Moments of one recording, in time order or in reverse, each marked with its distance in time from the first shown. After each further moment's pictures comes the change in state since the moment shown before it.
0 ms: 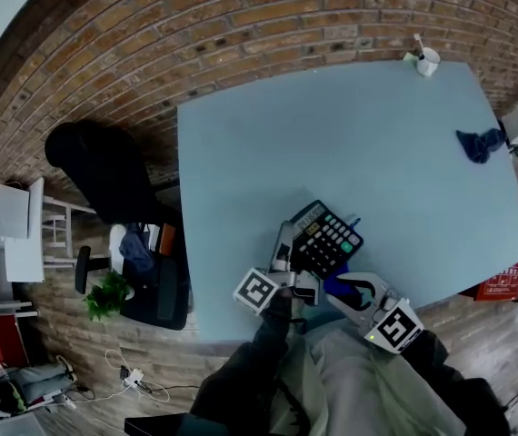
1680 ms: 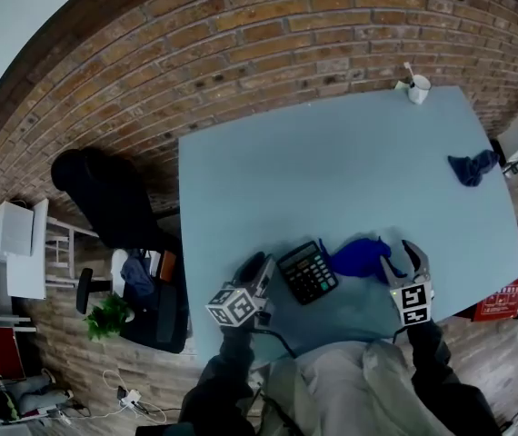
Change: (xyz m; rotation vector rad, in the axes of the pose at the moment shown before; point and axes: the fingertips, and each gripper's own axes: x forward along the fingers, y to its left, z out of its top) left arm -0.005 0.053 0.027 0.776 0.378 0.072; right arm -0.099 -0.203 -0.115 0.060 0.216 -0.711
